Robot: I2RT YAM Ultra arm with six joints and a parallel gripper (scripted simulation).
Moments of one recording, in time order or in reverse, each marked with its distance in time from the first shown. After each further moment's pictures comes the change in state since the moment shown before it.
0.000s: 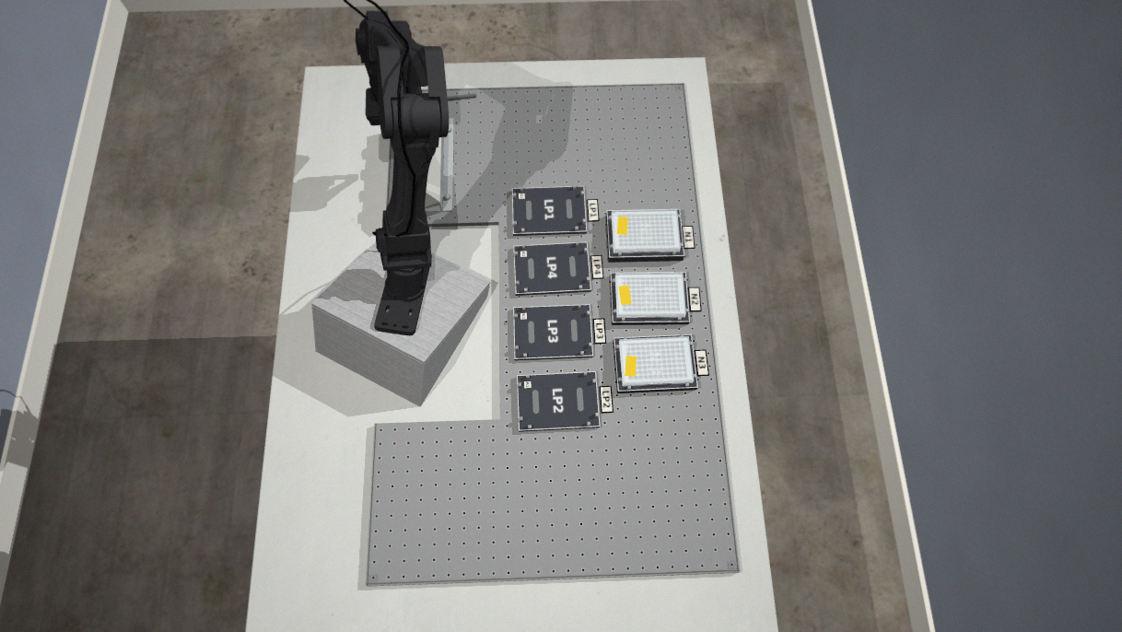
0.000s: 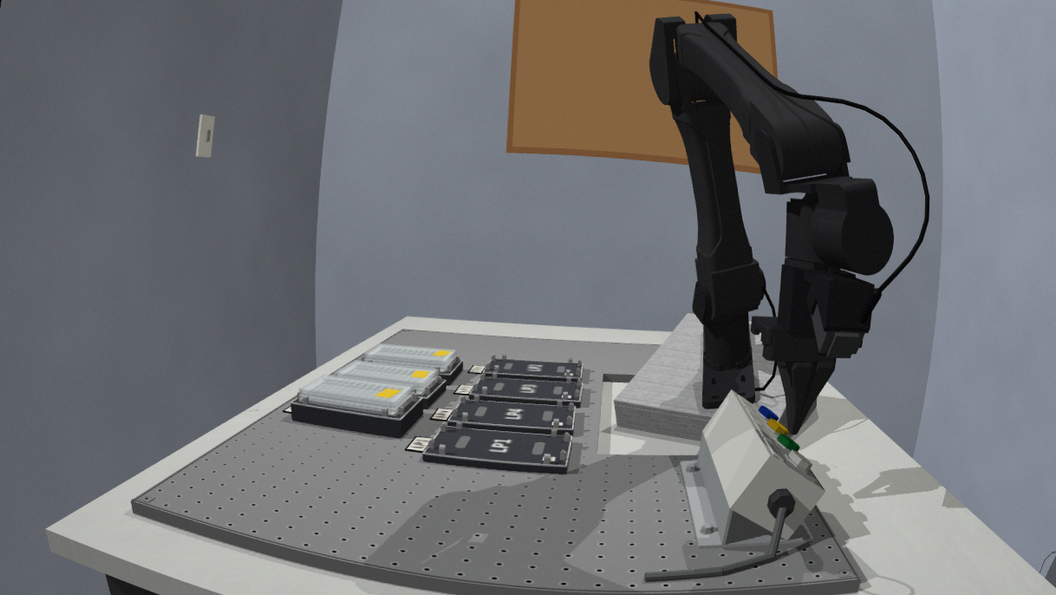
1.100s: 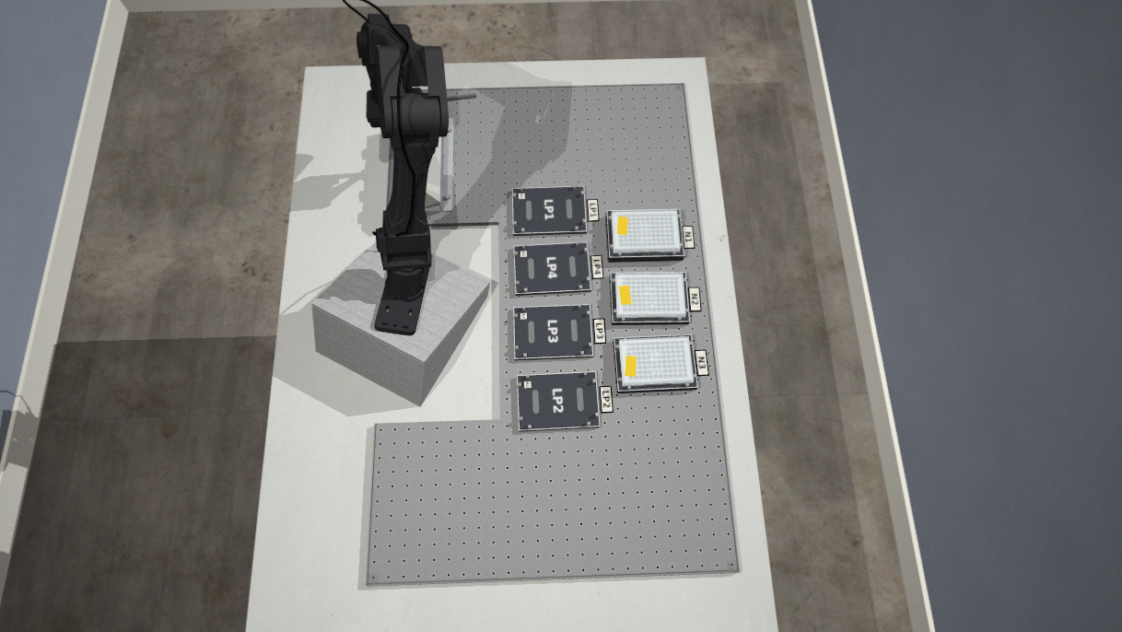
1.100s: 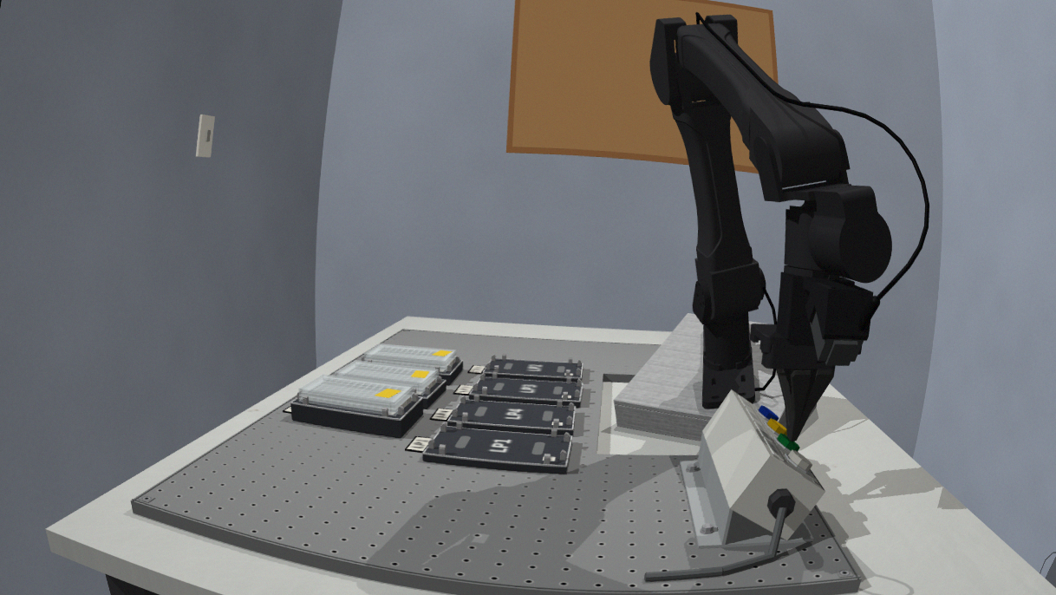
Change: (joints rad) arm -0.008 0.004 -0.021 0.033 -0.006 -0.007
